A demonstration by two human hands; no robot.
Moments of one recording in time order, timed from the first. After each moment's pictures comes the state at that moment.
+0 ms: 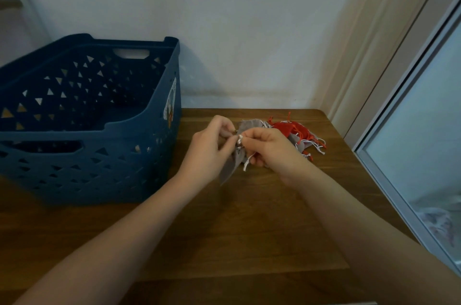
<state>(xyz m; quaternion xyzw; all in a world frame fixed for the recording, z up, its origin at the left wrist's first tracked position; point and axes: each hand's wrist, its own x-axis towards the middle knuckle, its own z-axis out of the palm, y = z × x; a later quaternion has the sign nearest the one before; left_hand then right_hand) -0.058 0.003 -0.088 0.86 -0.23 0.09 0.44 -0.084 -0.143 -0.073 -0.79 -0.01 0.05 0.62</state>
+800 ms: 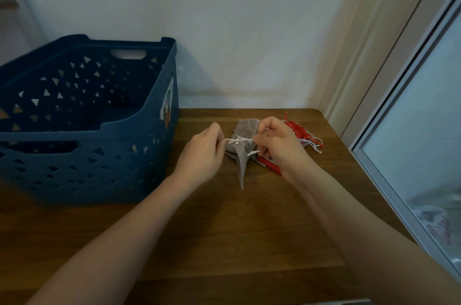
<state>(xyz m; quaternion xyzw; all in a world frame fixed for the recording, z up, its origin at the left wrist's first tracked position) -0.048 0.002 -0.100 0.93 -0.20 0.09 0.31 -0.076 -0.158 -0.082 -0.76 0.08 -0.04 0.64</state>
